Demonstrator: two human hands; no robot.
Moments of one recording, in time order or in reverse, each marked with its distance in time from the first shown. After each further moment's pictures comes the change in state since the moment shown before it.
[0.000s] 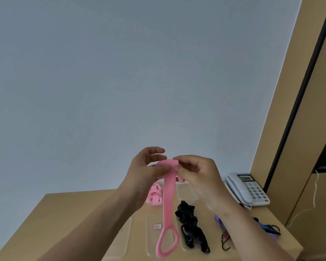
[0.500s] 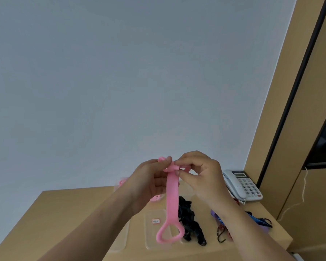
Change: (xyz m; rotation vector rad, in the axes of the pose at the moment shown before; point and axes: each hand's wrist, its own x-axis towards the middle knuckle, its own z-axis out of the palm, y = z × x) left_hand -0.022 0.002 -0.003 -0.044 -0.271 -0.257; right_hand -0.020 -0.004 0.005 -0.232 0.108 -0.284
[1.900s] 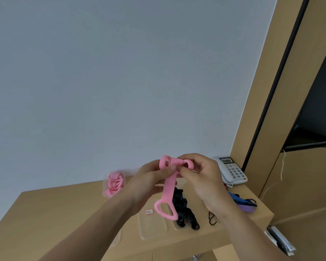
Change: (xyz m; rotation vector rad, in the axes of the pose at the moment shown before) left_hand 0.004 -0.028 -0.004 0.212 -0.152 0.057; right_hand -0.024 0.023 0.008 0.129 0.077 0.373
